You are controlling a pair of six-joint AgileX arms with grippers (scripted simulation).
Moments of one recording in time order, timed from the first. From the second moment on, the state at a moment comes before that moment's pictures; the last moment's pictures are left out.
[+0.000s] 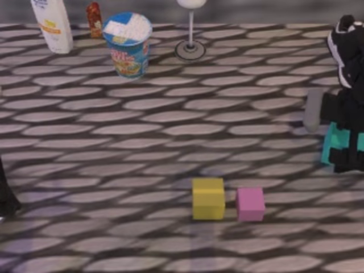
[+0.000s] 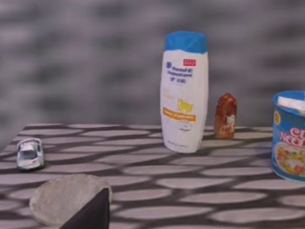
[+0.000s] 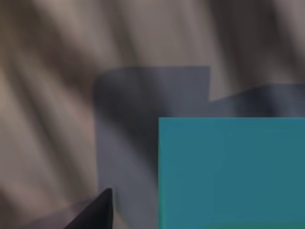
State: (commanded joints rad) left arm 0.02 0.00 0.00 0.00 0.00 0.00; right arm 0.11 2.16 1.44 -0.84 0.00 -1.12
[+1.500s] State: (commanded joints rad) left arm 0.02 0.00 0.00 0.00 0.00 0.00; right arm 0.11 2.12 1.49 -0.93 0.00 -1.12
